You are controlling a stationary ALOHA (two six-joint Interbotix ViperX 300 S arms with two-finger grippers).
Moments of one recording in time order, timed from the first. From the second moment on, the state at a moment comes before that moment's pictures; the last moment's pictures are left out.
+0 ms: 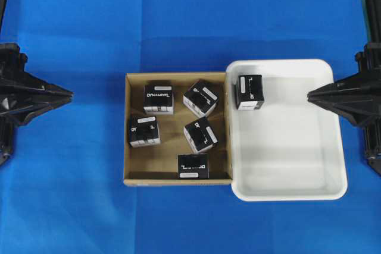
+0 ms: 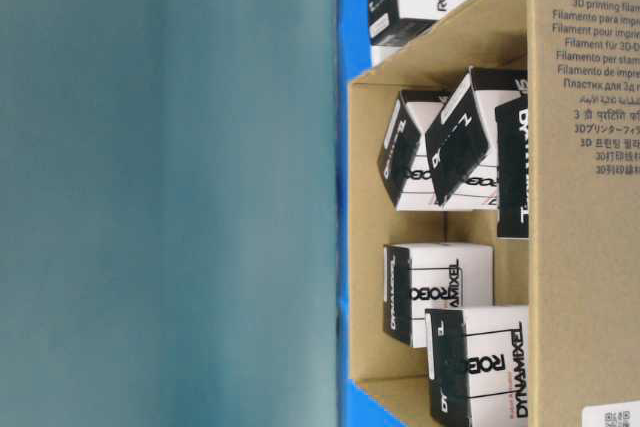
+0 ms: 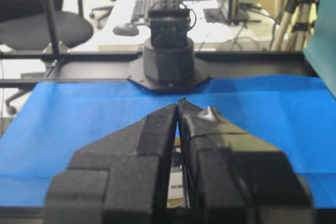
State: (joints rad) left arm 0.00 -0.97 1.17 0.00 -0.29 0.00; right arm 0.00 -0.96 1.17 0.00 -0.29 0.00
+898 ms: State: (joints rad) left arm 0.01 -0.97 1.03 0.01 -0.02 -0.03; right arm 0.05 -0.70 0.78 0.25 0.35 0.48
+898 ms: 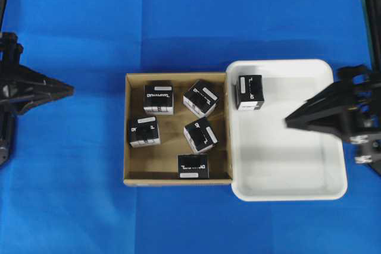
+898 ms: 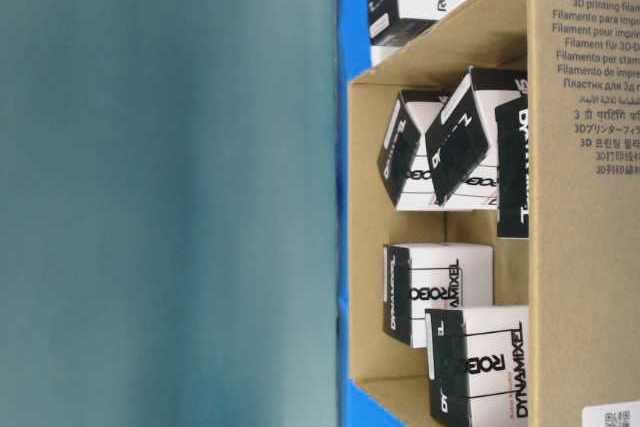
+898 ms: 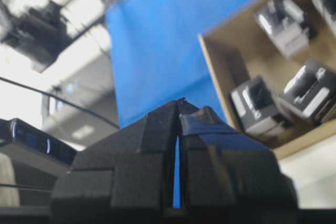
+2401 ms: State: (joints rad) left arm -0.04 -1.00 1.05 0.01 0.14 -0.03; right arm 0.13 0.18 0.15 -0.02 0.95 1.40
